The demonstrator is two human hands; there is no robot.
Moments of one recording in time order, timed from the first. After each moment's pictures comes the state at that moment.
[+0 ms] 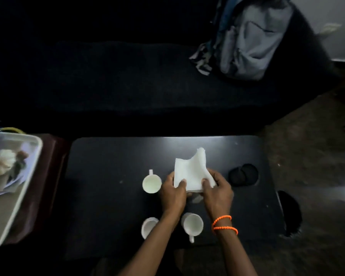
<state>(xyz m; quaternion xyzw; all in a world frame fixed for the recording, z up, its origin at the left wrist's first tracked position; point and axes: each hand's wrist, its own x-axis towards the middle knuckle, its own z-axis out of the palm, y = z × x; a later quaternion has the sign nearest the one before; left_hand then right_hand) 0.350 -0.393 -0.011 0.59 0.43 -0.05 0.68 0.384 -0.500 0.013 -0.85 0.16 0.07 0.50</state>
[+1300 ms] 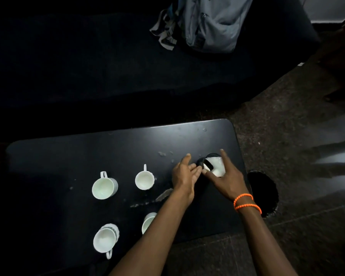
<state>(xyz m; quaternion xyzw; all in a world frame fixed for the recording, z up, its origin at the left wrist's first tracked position) 0.470 -0.515 -0.052 0.27 0.51 -0.11 0.81 0.493 -0.654 -0.035 -0.92 0.06 0.22 0.31</state>
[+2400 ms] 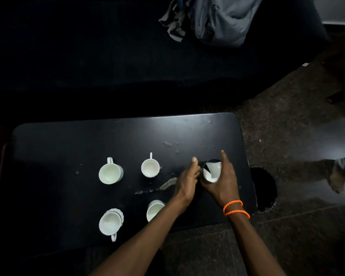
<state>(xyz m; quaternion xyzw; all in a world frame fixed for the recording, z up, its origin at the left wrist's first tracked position) 0.410 -0.509 -0.063 0.46 0.36 -0.22 0.78 0.439 -0.639 -0.067 -0.94 -0.01 0.11 0.31</state>
